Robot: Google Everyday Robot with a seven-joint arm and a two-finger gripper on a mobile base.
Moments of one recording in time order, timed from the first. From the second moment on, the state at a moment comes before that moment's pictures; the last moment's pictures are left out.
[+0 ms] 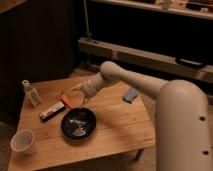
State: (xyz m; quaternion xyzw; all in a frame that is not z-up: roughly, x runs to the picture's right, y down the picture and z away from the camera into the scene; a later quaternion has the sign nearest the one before) arm -0.157 0.053 0.776 -0.54 0.04 0.78 0.31
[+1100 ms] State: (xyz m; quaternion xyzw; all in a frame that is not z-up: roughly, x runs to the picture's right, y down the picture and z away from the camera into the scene) arm -0.248 0.028 0.723 -0.53 0.09 0.79 0.30
